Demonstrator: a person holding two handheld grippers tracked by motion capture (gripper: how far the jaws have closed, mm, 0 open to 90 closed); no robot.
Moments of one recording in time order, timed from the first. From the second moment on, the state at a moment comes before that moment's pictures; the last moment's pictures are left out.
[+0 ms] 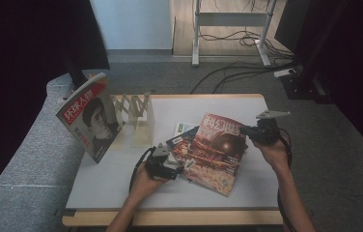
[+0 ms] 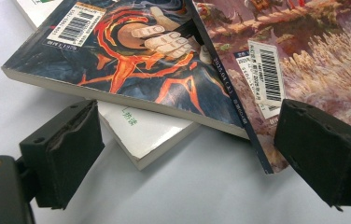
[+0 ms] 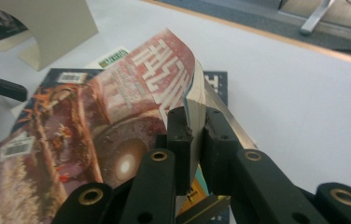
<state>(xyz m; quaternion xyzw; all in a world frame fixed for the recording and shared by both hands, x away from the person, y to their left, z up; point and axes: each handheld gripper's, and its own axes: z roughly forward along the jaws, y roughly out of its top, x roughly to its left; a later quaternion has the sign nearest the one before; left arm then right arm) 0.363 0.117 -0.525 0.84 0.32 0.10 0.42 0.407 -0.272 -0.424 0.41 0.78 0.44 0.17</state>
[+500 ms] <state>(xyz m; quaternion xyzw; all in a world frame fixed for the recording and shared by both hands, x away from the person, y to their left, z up) 0.366 0.114 -0.515 0.86 0.29 0.08 0.41 0.393 -0.256 -0.400 0.38 0.78 0.47 0.18</state>
